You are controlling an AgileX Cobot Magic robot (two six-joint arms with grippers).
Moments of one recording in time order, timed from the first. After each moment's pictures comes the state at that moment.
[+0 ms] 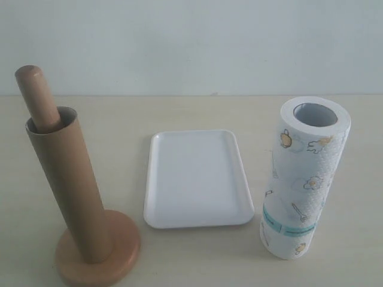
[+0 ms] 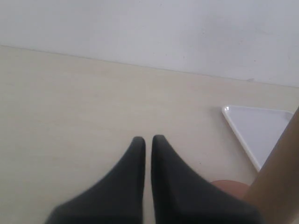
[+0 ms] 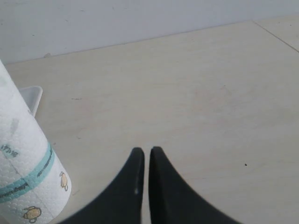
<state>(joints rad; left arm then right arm) -0.04 0.00 0.00 -0.02 0.29 -0.16 0.01 0.00 0.00 -0.10 0.38 0.27</state>
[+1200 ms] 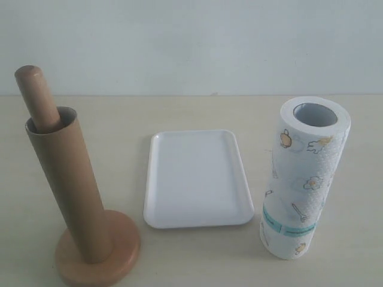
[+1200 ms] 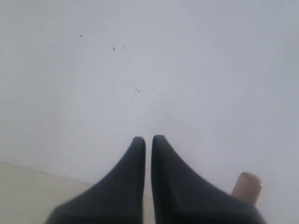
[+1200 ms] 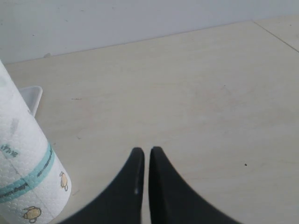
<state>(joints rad) -0.04 0.00 -0.27 -0.27 0.15 -0.10 0.01 0.00 0.00 -0.10 0.38 0.27</state>
